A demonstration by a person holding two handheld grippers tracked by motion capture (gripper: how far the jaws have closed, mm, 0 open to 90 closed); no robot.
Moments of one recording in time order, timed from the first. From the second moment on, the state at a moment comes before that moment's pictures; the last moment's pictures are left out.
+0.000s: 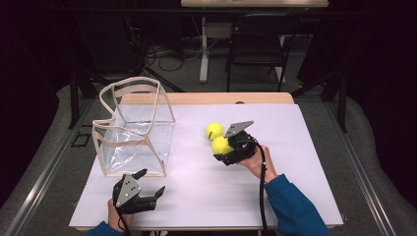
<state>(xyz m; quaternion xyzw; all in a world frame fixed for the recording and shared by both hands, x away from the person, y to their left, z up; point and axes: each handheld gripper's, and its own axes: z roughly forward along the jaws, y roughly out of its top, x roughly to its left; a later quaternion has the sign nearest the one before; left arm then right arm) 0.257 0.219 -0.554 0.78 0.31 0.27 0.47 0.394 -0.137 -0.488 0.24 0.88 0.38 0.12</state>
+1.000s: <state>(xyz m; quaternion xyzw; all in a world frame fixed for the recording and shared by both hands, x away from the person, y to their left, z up) 0.257 0.219 -0.554 0.78 0.31 0.28 0.47 0.396 -0.136 -0.468 0.24 0.87 0.41 0.14</state>
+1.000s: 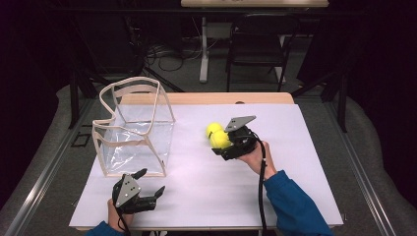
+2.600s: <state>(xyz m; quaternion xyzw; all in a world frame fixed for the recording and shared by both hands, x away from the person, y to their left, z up) 0.257 0.218 -0.553 0.78 0.31 0.27 0.47 0.408 -0.128 -0.443 0.23 0.86 0.42 0.15</state>
